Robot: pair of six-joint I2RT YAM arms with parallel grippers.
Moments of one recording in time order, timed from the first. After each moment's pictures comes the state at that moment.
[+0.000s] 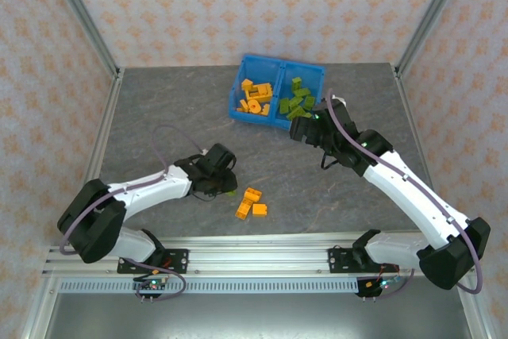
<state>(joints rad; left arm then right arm) -0.67 1.38 0.78 -0.49 0.01 -0.93 0.60 1.17 1.18 -0.78 0.27 0.64</state>
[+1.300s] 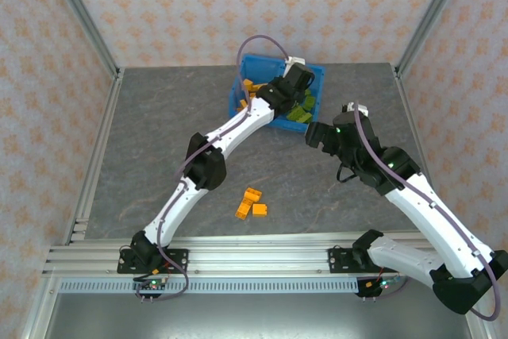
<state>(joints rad) -0.69 2.60 2.62 -0.64 -0.52 -0.28 0.60 0.97 1.14 -0.87 0.33 0.66</state>
